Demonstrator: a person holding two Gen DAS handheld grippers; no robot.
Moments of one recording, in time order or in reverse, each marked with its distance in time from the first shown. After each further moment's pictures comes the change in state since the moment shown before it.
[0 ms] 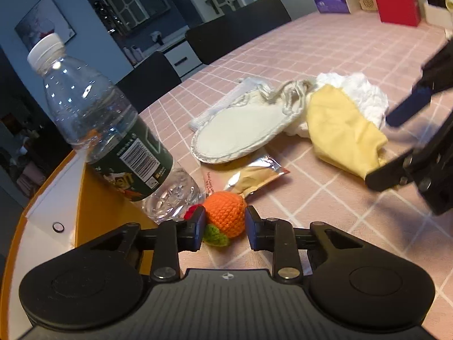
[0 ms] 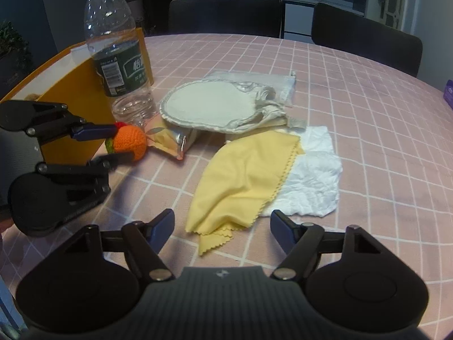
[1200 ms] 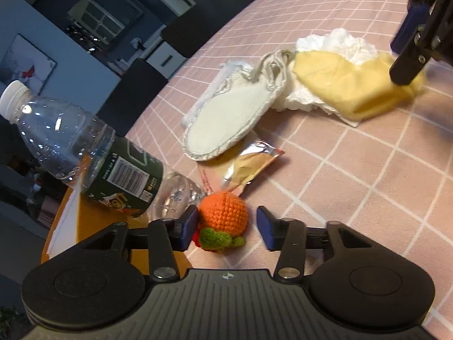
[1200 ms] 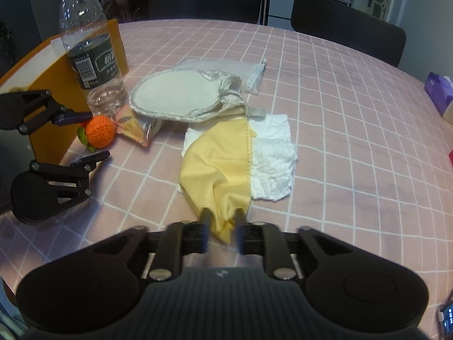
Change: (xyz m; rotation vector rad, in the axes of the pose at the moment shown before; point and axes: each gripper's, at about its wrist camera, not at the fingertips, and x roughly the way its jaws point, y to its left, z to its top) left arm 0.018 -0.021 0.003 0.246 0.068 0.087; right arm -0.026 -0.024 0.009 0.012 0.038 -0.079
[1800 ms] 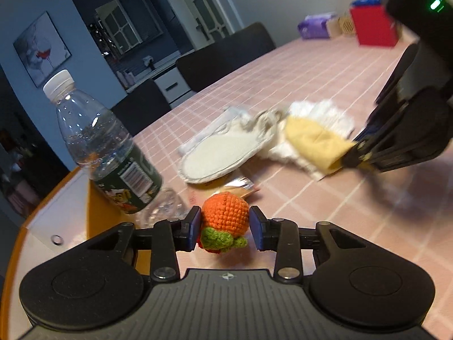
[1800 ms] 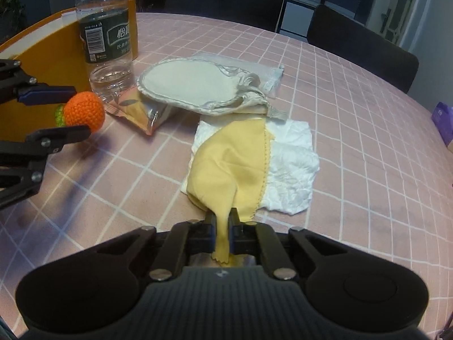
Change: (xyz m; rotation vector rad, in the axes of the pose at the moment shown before) left arm -0.058 0.012 -0.012 -0.242 -0.195 -0.135; right arm 0.031 0.016 -0.010 -0.109 0.010 -0.029
